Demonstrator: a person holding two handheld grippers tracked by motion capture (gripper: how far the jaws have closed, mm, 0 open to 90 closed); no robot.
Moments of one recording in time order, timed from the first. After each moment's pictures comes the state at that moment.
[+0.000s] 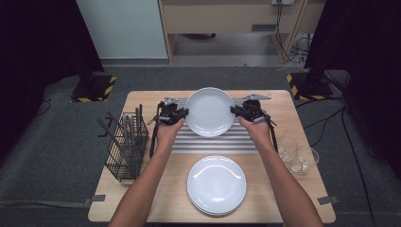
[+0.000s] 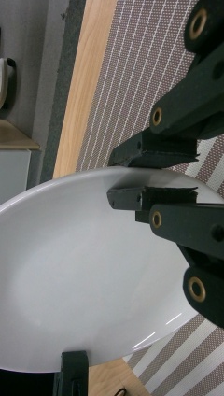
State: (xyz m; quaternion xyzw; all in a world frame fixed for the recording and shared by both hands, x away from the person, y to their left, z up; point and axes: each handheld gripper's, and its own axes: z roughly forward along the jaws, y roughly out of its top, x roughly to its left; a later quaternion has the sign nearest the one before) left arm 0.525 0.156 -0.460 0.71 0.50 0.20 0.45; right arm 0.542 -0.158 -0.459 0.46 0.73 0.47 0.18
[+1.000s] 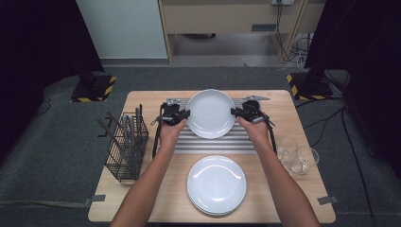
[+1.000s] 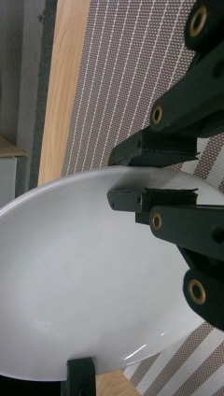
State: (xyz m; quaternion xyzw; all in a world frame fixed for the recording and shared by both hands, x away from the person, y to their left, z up) left arm 0.534 0.149 -0.473 0.71 0.51 0.19 0.44; right arm 0.552 -0.159 -0.474 0.49 0.72 0.46 0.17
